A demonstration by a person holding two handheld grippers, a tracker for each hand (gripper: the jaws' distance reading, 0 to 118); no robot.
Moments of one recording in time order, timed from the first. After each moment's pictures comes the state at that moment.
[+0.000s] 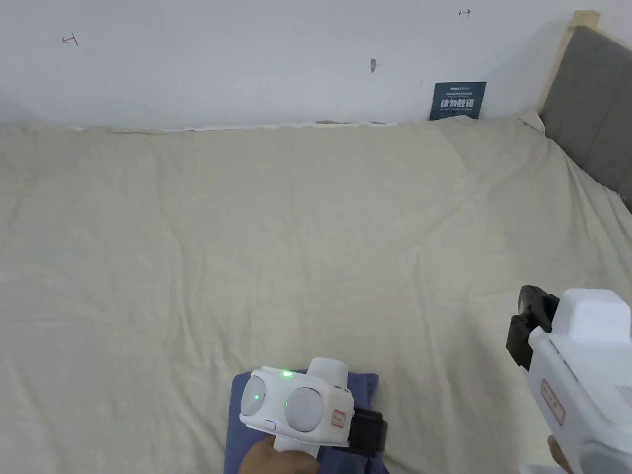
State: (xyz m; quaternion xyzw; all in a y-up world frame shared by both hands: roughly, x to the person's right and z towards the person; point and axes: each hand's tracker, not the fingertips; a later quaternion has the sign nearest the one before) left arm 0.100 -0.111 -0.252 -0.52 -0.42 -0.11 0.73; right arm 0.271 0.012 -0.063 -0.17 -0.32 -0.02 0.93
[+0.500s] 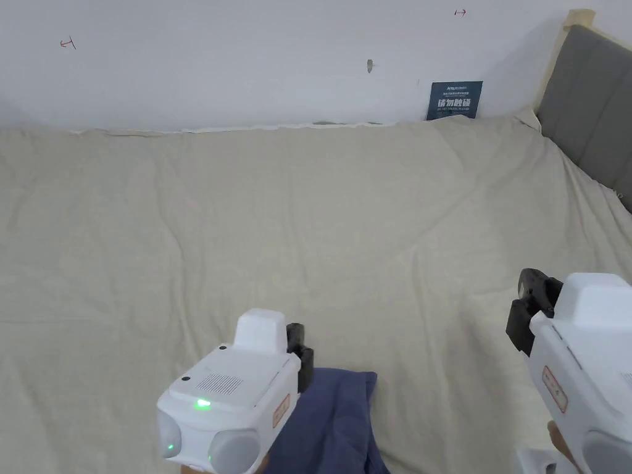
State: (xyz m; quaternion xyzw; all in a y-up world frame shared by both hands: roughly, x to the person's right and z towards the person) left arm 0.023 -0.034 -0.241 -0.24 -0.36 -0.05 0.90; right arm 0.268 0.027 -0.063 -0.14 -0.32 -0.02 0.94
